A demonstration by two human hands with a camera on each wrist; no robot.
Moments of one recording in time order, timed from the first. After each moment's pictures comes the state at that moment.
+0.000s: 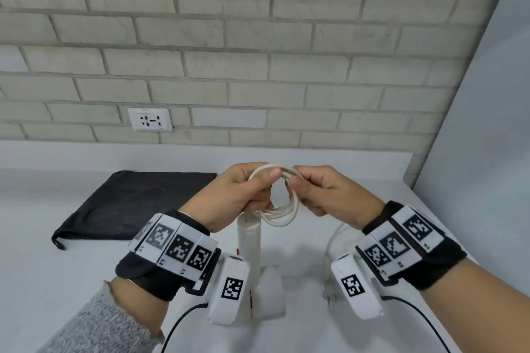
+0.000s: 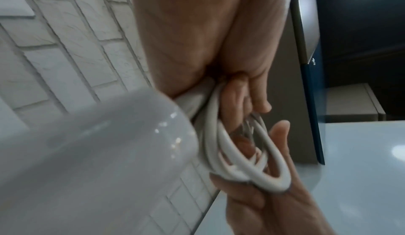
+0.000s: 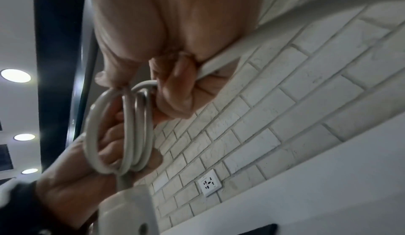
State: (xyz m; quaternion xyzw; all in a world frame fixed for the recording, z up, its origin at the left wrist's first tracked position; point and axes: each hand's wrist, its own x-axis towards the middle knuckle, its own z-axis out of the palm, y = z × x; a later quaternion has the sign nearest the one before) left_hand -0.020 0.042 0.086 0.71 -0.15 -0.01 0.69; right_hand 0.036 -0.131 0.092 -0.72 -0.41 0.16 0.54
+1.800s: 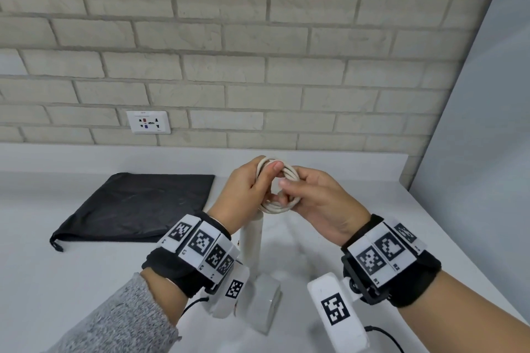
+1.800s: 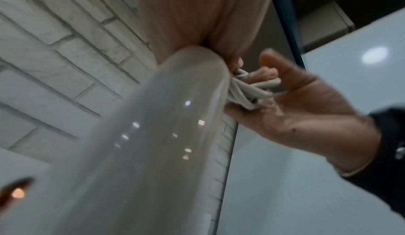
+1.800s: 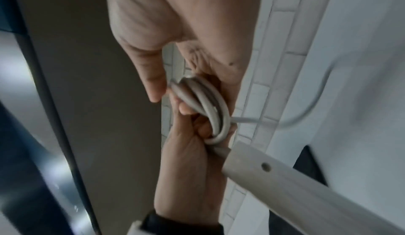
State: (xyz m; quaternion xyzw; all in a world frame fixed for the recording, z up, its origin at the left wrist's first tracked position) left_hand 0.002 0.026 0.070 0.82 -0.10 0.24 0.51; right_hand 0.027 -0.119 0.077 -0.57 -0.29 0.22 0.74
